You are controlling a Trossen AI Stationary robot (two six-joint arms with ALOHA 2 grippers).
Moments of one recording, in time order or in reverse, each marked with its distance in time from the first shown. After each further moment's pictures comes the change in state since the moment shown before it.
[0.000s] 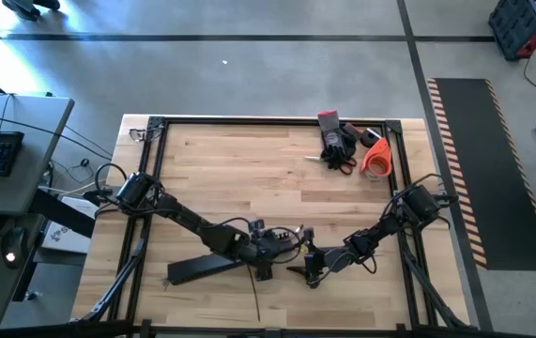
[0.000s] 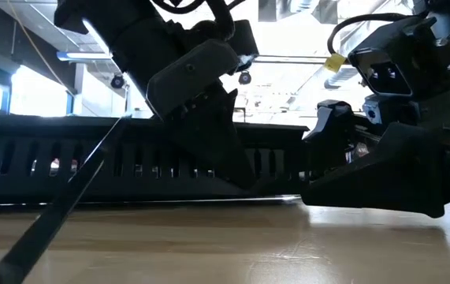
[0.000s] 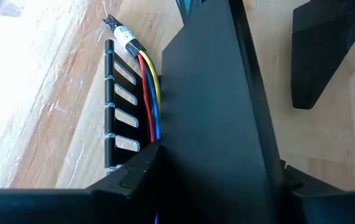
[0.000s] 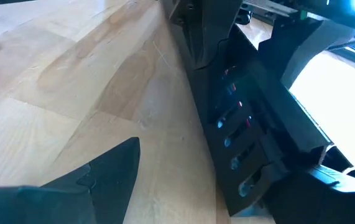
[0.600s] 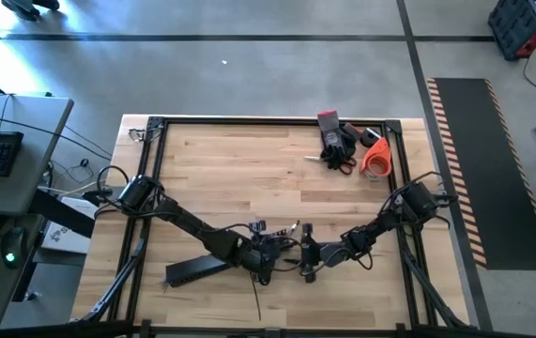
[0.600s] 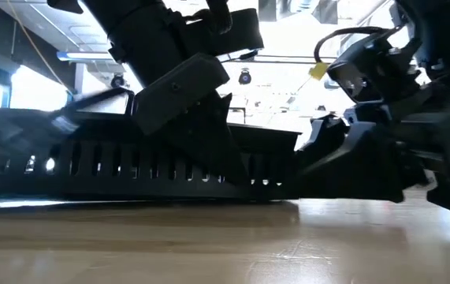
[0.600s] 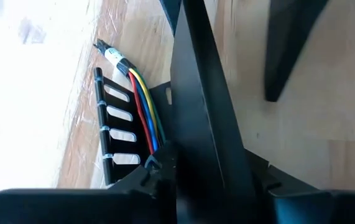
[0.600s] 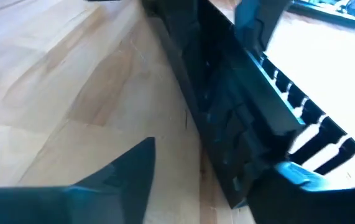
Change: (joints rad) left arm -0.022 0.009 0.091 -0.143 -0.110 0.131; right arm -0.046 -0.002 0.001 -0.043 -0.038 0.158
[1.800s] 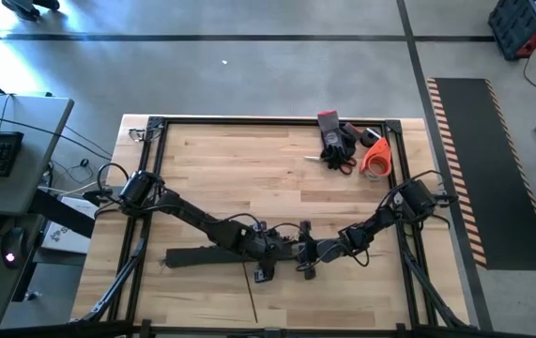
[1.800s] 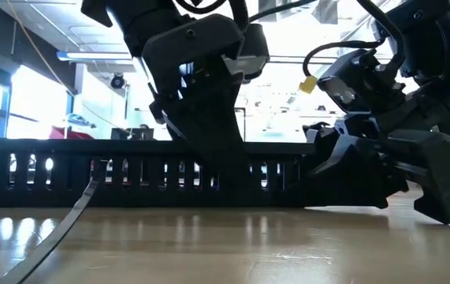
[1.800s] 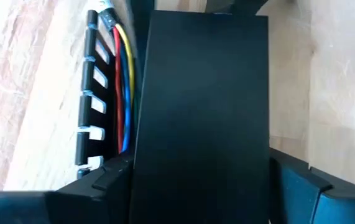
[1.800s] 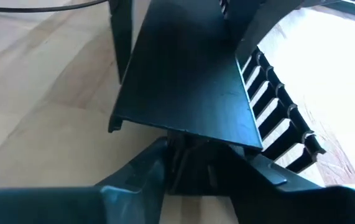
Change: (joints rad) left arm 0.069 -0.008 0.008 -0.022 0.323 -0.161; right arm -0.038 0.002 -0.001 -0.050 -0.057 -0.039
